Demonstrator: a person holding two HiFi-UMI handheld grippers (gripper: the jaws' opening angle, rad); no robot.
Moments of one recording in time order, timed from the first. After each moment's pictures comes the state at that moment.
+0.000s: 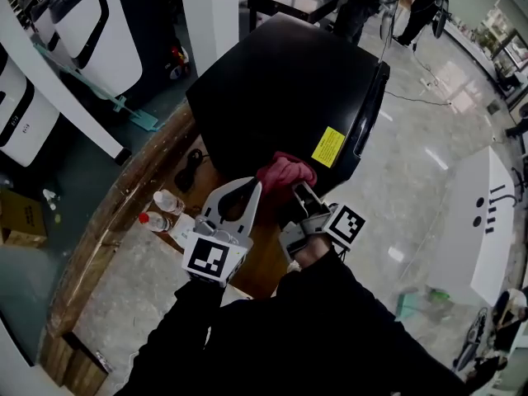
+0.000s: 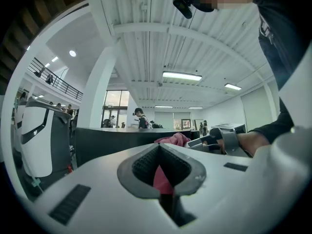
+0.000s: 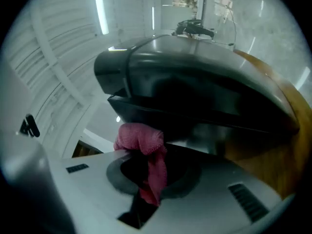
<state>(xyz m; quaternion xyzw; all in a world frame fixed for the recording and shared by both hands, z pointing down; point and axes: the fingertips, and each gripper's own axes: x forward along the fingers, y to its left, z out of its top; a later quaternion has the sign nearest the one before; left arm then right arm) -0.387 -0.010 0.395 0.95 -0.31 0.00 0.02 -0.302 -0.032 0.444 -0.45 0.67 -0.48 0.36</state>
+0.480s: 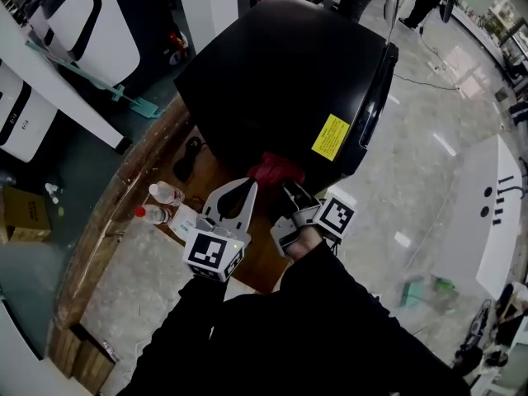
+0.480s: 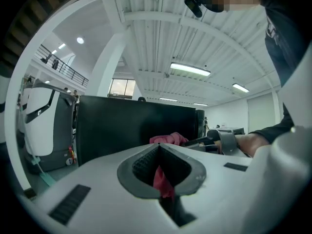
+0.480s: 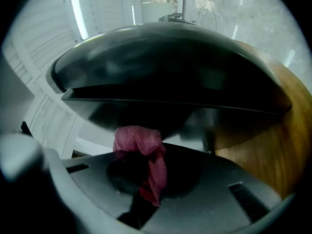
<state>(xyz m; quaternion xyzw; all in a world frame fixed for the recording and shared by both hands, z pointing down) -0.373 -0.017 0.461 0.94 -0.32 0.02 0.07 -0.302 -0.040 0.515 -0.43 0.61 -0.55 0.36</state>
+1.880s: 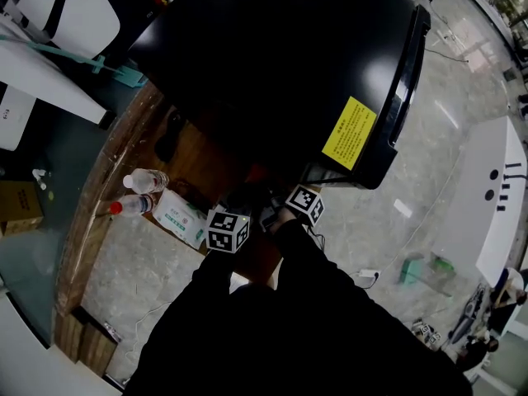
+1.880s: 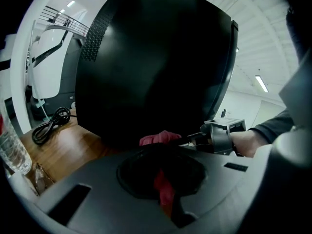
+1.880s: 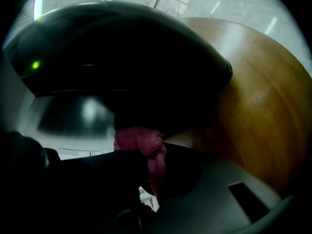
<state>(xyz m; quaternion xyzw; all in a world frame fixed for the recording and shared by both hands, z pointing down) -0.347 -0.026 0.756 0.89 -0.32 0.20 0.25 -0.302 -0.039 0.822 -0.49 0.47 -0.69 0.27</state>
